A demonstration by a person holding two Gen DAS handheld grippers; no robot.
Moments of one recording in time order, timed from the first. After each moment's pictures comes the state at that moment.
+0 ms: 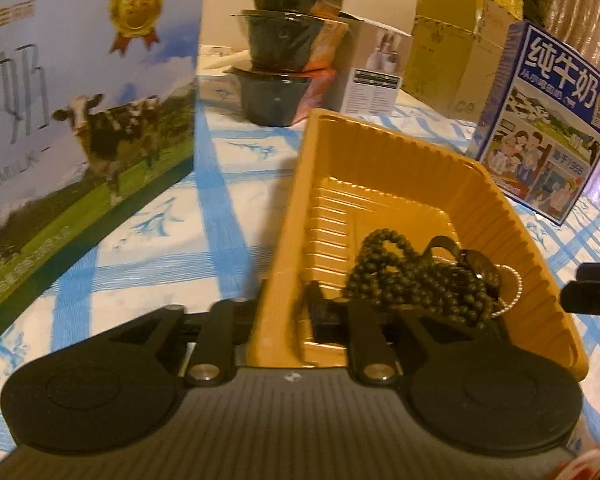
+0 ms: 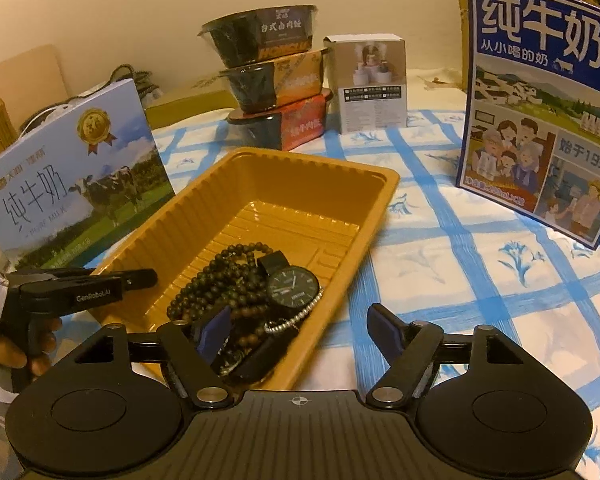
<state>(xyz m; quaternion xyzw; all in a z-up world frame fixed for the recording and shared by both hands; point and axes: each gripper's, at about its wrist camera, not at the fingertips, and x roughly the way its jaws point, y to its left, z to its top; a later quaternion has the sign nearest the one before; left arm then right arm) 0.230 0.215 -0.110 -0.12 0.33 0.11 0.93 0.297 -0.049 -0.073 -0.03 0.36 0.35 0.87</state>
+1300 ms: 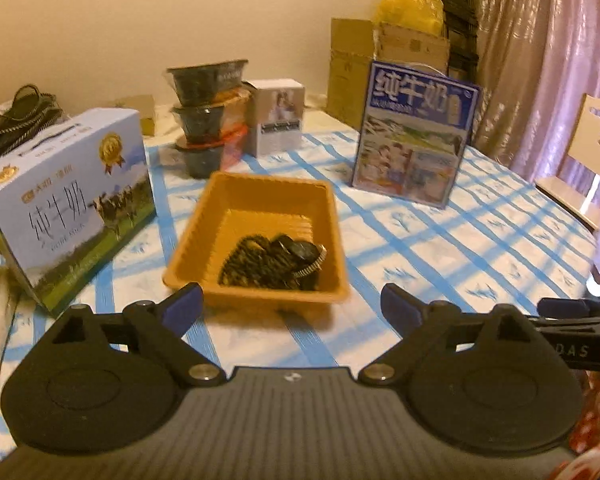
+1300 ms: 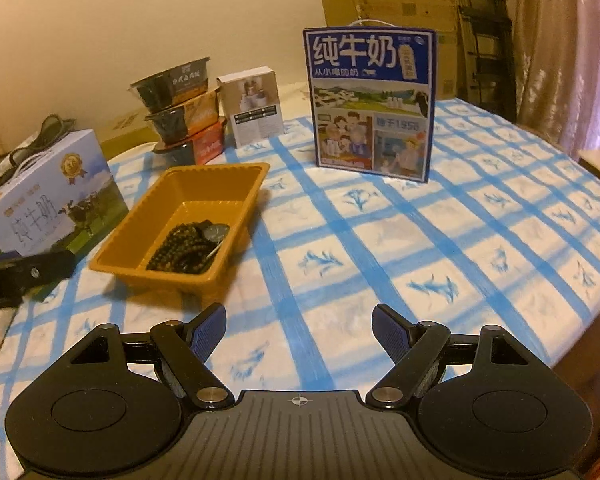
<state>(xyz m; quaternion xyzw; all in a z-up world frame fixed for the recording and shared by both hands) 0.083 0.048 0.042 -0.05 0.31 0.07 0.95 0.140 -0.177 0.003 0.02 0.36 0.20 0.91</state>
